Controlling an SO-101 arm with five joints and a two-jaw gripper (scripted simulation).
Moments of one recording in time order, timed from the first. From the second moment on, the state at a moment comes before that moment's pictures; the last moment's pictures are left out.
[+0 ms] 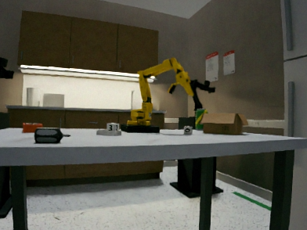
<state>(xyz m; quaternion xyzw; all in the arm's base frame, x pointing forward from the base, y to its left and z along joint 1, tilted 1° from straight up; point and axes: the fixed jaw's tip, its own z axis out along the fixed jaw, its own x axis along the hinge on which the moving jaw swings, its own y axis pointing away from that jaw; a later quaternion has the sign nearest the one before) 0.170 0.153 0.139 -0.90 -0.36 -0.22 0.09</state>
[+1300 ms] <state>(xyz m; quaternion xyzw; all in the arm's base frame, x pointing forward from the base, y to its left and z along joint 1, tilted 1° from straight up) 0.162 0.157 0.138 -0.97 0.05 -0.16 0.18</state>
